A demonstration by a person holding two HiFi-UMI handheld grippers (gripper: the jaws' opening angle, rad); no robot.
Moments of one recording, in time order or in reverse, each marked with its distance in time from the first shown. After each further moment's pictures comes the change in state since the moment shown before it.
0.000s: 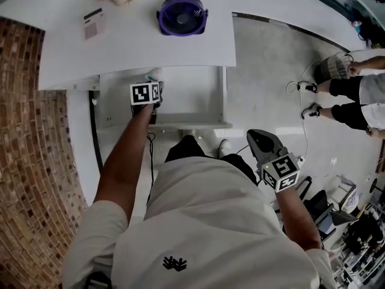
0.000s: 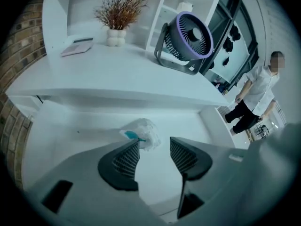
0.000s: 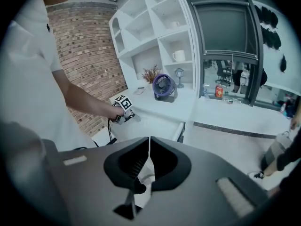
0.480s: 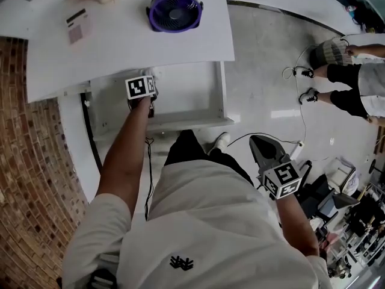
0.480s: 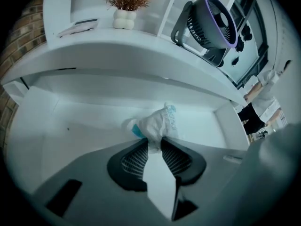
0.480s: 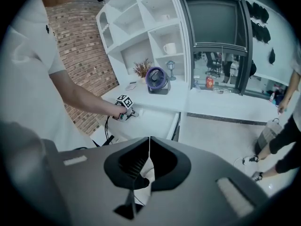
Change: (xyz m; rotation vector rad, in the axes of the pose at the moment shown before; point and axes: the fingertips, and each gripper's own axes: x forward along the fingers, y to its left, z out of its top) left arm 0.054 0.034 -0.003 -0.066 0.062 0.028; right arm 0.001 0.010 -0.019 0.101 0.065 -0.085
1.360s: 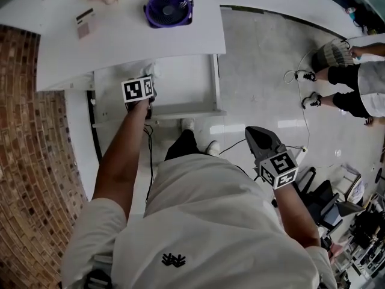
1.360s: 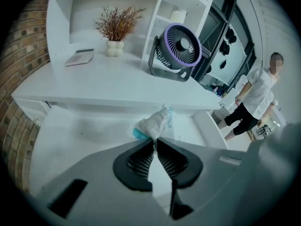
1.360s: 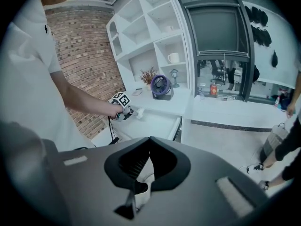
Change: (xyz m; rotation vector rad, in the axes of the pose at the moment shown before) left arm -0.083 -0.057 -0.005 0.074 -0.130 -0.014; right arm -0.034 -0.008 -0.020 -0.051 -0.101 0.061
